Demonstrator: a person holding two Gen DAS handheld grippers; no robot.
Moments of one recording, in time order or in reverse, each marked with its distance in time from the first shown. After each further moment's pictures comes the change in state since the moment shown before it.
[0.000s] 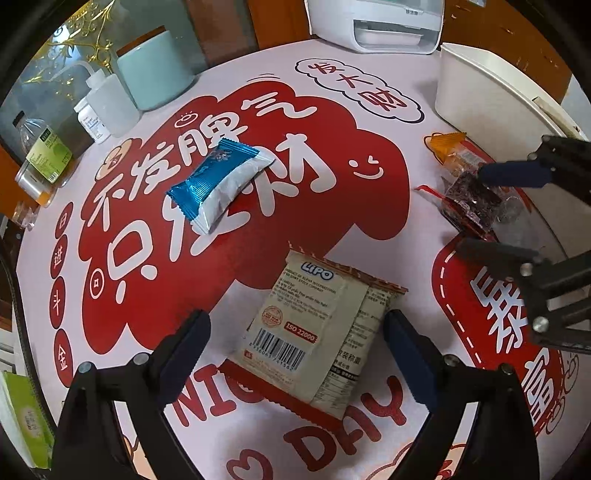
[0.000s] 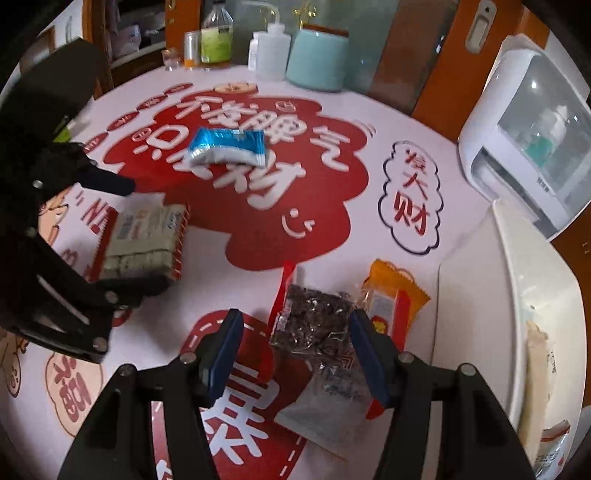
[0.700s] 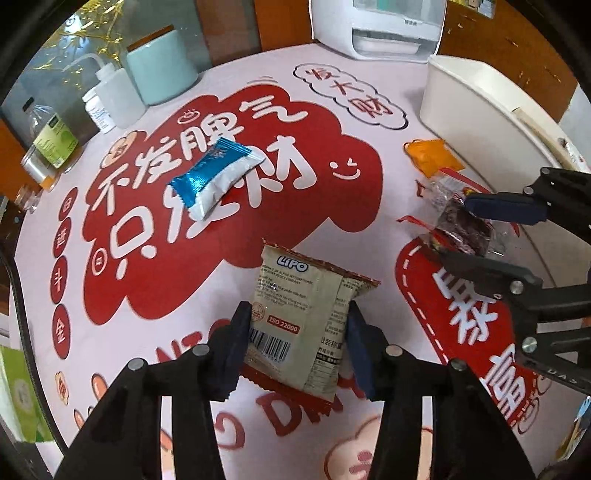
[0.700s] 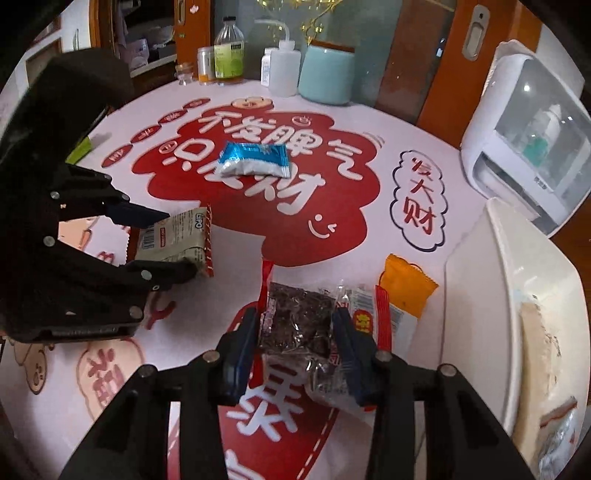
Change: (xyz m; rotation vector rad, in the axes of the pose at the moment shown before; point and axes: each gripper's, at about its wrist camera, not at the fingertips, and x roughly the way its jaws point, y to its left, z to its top) left arm -0.029 -0.011 -0.010 -0.048 -0.009 -0.020; right arm -0.037 0.014 -0.010 0.024 -0.061 0.052
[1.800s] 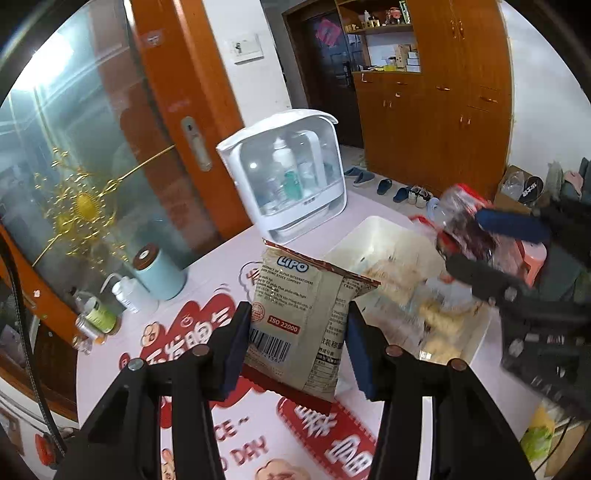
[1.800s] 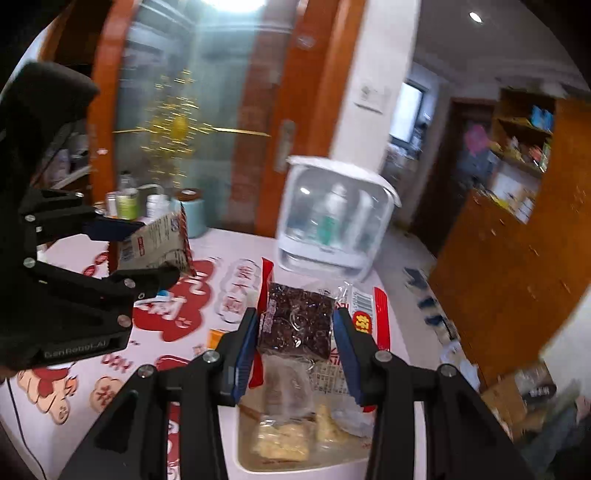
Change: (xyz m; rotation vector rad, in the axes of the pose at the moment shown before) left arm -0.236 -0.171 0.111 0.211 -0.393 0.069; right arm -0.263 -0.113 -0.023 0.262 -0.319 -0.377
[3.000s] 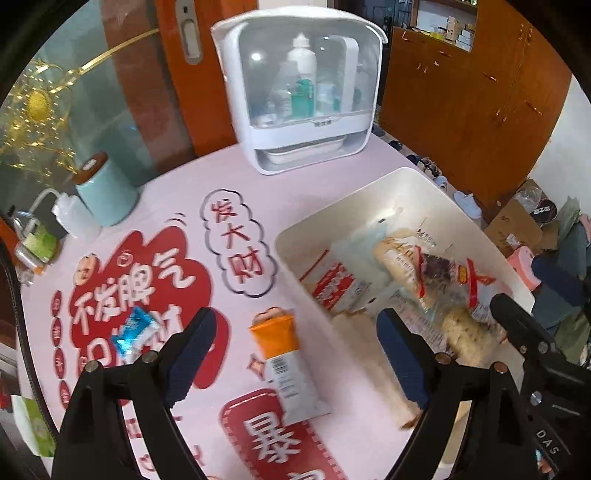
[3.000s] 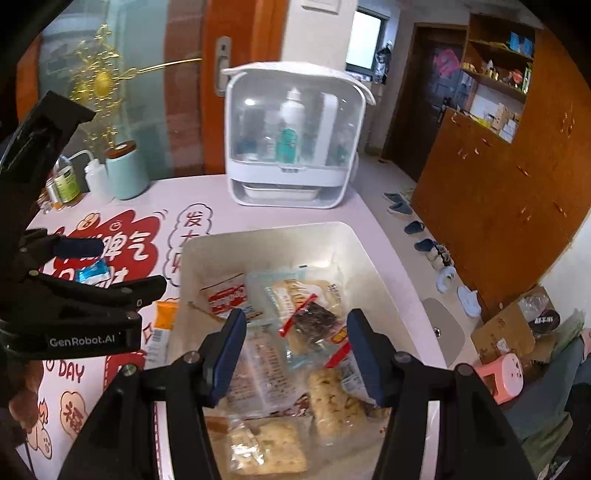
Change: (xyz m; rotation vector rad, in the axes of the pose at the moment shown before) left arm 0.157 0.015 -0.019 -0.208 0.239 -0.088; right arm 0.111 -0.016 -0.037 0.143 0.229 -0.069
